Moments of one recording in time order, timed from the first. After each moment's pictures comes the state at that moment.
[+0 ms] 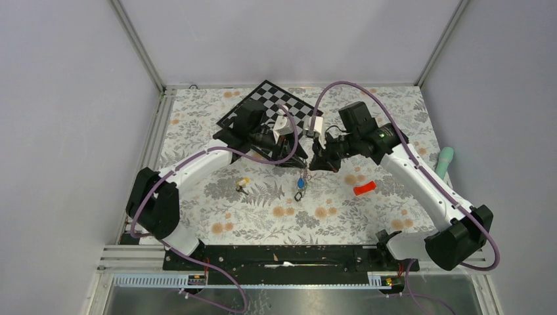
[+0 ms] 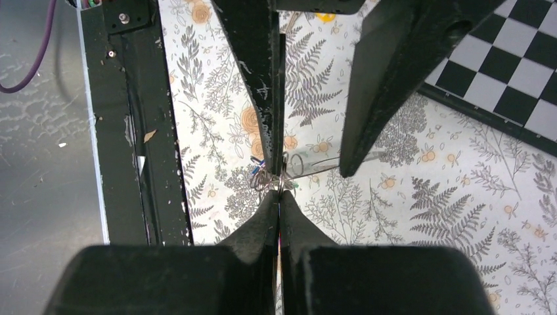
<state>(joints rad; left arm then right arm) -0.59 1.57 1.19 0.01 1.22 0.24 0.53 1.32 1.32 -0.89 -0.74 -0.55</state>
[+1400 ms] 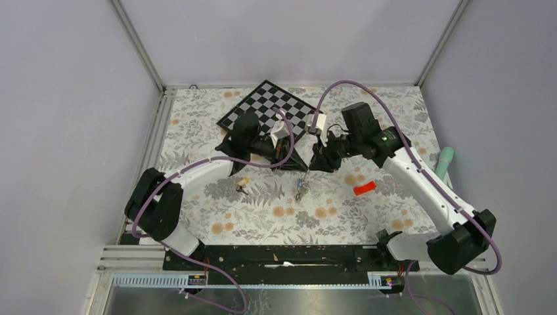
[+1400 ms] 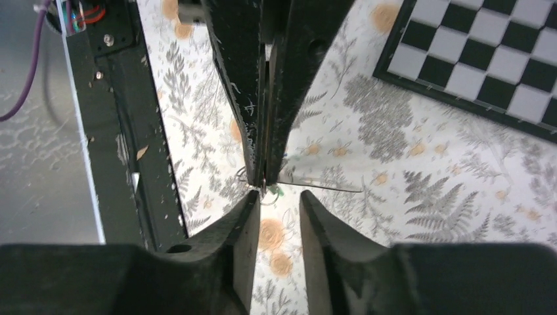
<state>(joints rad) -0.61 1.56 1.05 0.27 1.25 0.00 0.53 1.31 1.29 -0.85 -0.68 -0.47</state>
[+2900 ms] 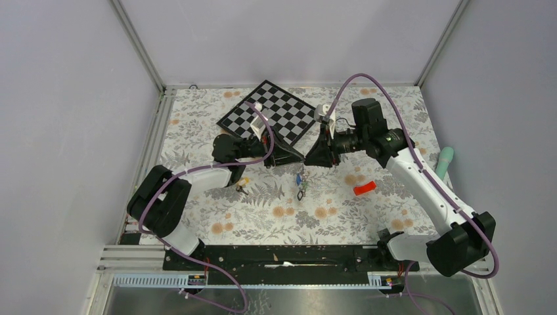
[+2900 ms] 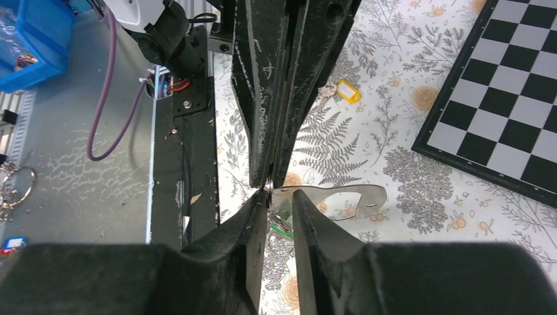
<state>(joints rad) -0.57 1.59 0.77 1.37 1.06 -0.94 0.44 1.28 1.22 -0.61 -1.00 -0.33</state>
